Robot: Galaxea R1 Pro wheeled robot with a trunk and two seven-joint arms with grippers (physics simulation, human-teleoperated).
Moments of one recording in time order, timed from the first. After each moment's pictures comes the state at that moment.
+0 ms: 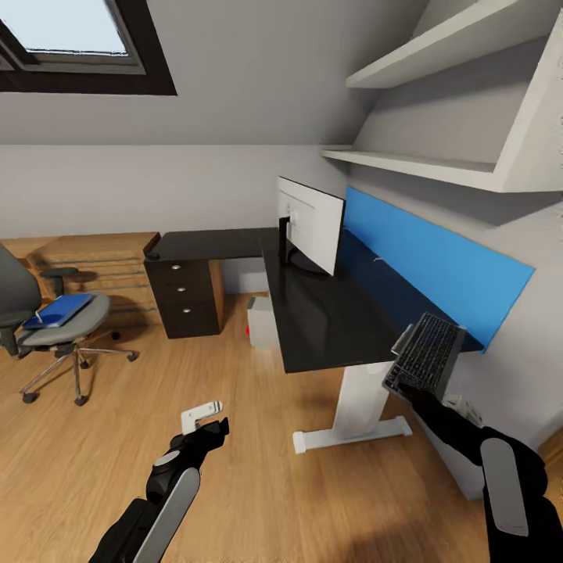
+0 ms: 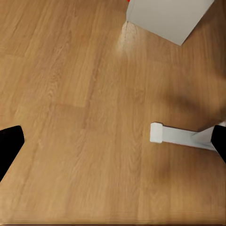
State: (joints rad) left arm -0.28 0.01 -0.31 -1.39 0.60 0.44 0.60; right arm -0.34 0.04 -0.48 -1.52 -0.68 0.86 -0.08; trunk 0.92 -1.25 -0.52
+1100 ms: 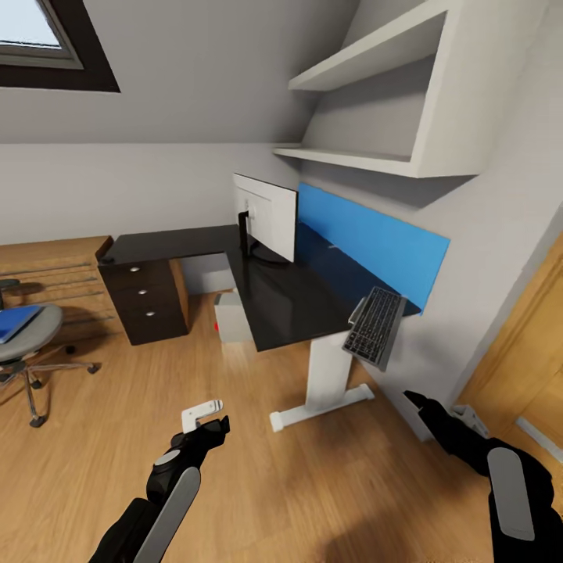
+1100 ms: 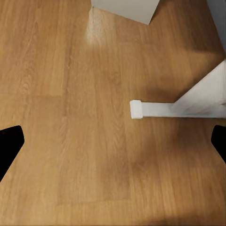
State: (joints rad) left arm -0.28 0.01 -0.31 -1.40 0.60 0.44 0.61; right arm -0.34 0.04 -0.55 -1.45 -0.72 0.85 -0.07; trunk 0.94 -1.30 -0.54
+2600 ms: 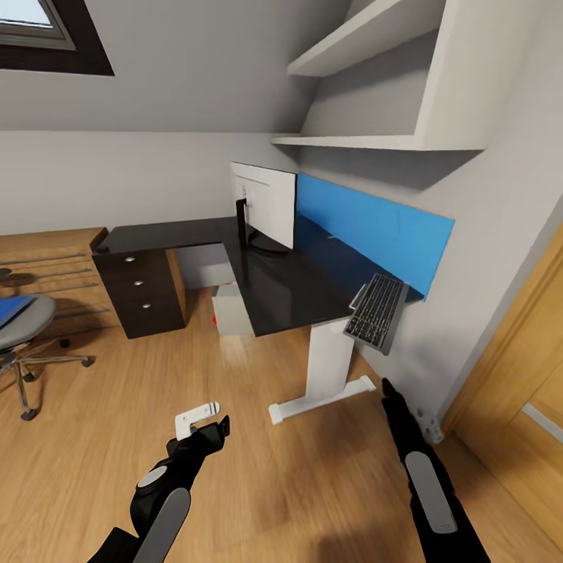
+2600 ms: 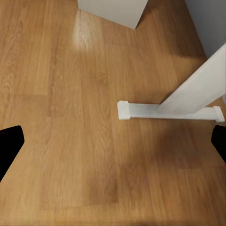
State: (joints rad) left arm -0.17 0.01 -0.31 -1.62 0.60 0.46 0.61; right arm -0.34 0.11 -0.22 -1.16 -0.97 0.00 -0.07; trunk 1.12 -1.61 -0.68
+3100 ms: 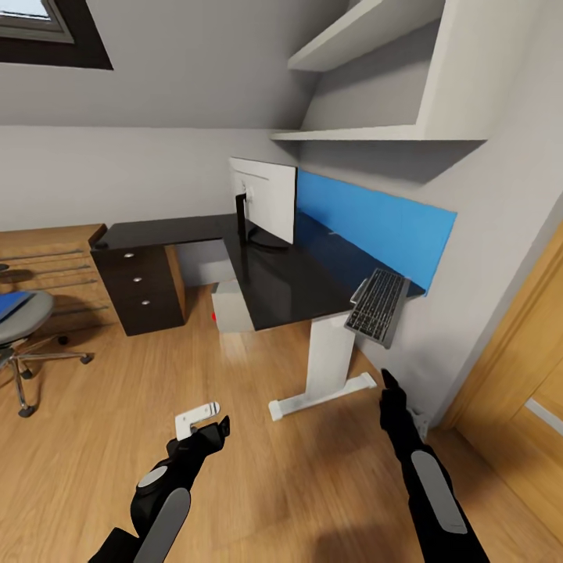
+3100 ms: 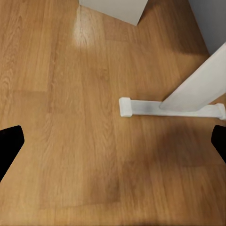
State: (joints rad) left arm -0.17 0.01 -0.31 -1.62 0.60 0.46 0.61; right arm -0.34 0.11 -0.20 -1.16 -1.33 0.05 0.06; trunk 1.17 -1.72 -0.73
